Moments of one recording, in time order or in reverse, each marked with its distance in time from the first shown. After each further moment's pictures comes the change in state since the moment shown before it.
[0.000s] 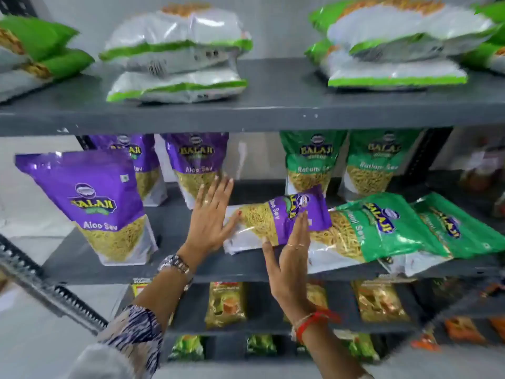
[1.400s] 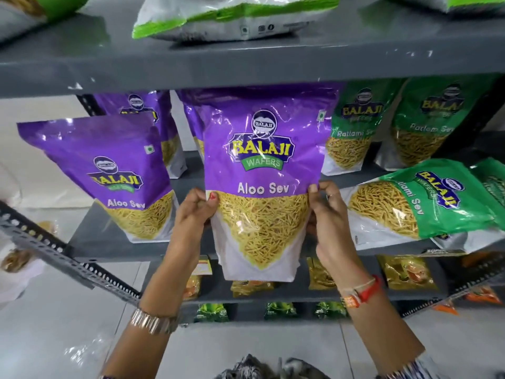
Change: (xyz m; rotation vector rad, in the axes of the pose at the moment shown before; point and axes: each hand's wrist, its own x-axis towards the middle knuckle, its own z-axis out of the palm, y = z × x) left_hand -0.058 -0.038 -0.064 -1.332 0.012 -0.910; right_hand 0.036 -0.037 0.019 0.832 -0.069 0.497
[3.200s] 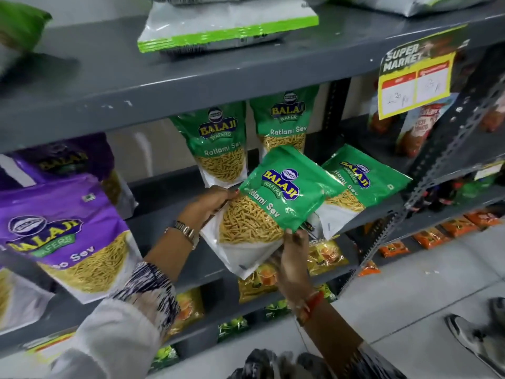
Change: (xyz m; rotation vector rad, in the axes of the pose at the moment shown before) left_hand 0.100 -0.055 0.287 0.666 -0.523 -0.360; right_hand 0.009 -0.007 -0.175 0.191 0.567 0.280
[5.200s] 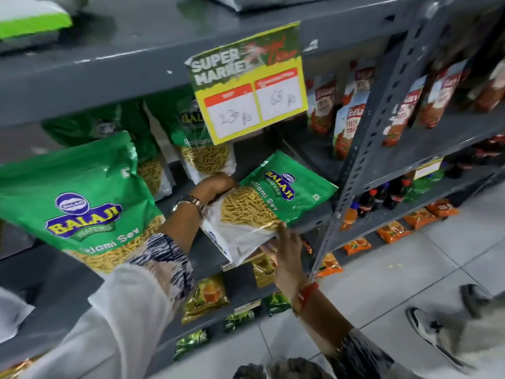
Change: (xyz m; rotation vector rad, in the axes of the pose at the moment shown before) left_hand 0.102 0.109 0.163 0.442 -0.080 0.121; right_hand 0.126 -0.078 -0.120 0.061 0.053 0.091
